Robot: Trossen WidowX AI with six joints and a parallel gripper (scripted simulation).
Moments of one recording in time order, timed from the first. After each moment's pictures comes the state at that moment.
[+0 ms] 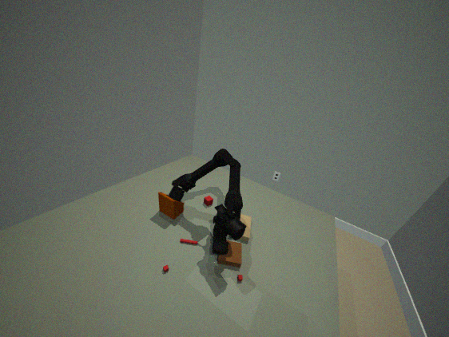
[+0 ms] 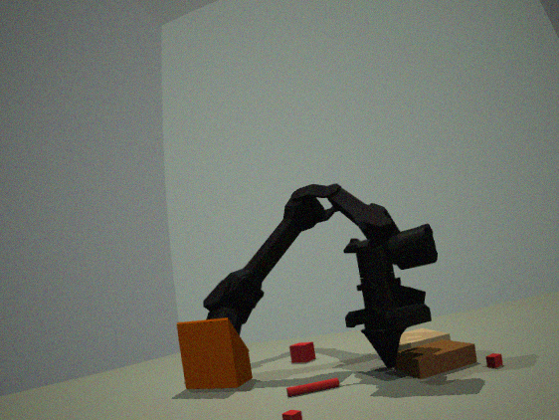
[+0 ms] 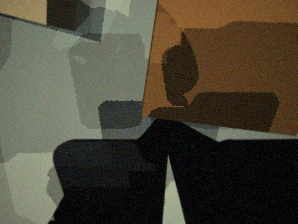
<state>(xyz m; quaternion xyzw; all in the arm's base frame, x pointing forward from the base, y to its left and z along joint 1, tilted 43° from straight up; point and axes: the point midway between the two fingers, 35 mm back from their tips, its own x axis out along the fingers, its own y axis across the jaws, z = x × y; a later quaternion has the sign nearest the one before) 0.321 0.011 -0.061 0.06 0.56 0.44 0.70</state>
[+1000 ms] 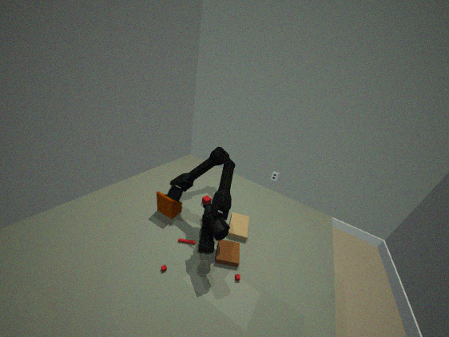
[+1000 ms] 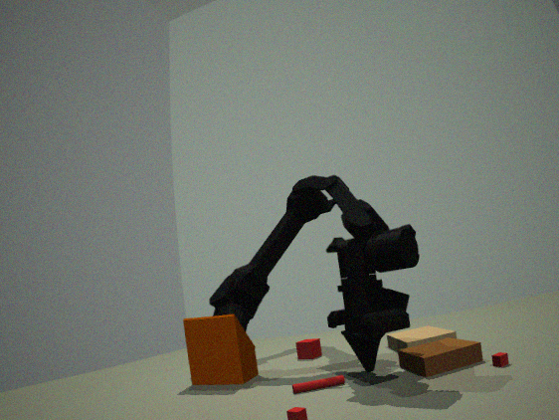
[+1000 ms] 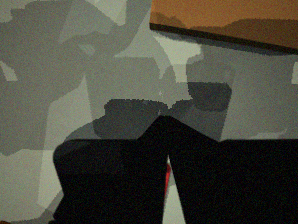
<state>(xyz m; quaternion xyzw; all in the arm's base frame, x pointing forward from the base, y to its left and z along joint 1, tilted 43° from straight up) 0.280 -0.007 -0.075 0.07 0.57 0.44 0.69</state>
